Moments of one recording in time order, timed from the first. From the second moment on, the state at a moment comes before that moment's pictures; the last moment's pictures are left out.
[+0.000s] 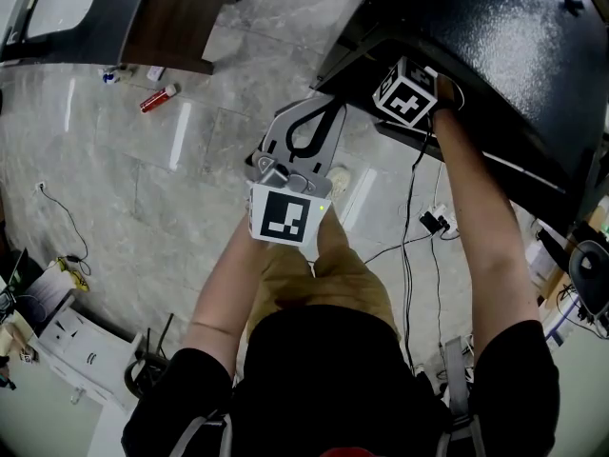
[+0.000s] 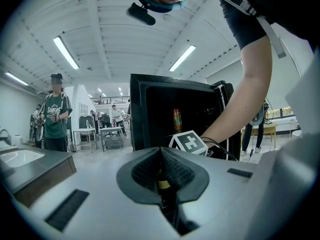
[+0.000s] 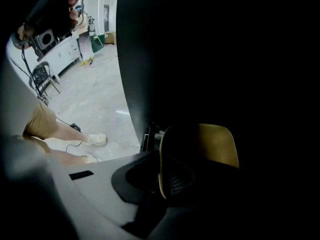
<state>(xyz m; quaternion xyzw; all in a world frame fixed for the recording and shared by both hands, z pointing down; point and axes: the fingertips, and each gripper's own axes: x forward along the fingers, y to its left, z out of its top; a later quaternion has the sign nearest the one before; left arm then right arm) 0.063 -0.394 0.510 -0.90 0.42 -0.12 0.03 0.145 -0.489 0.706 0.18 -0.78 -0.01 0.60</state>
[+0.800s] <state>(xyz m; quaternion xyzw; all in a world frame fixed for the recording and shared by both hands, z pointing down) 0.097 -0.378 0.514 -0.91 0.40 -0.12 0.04 0.167 -0.472 0.687 0.22 -0.79 -0.05 0.57</state>
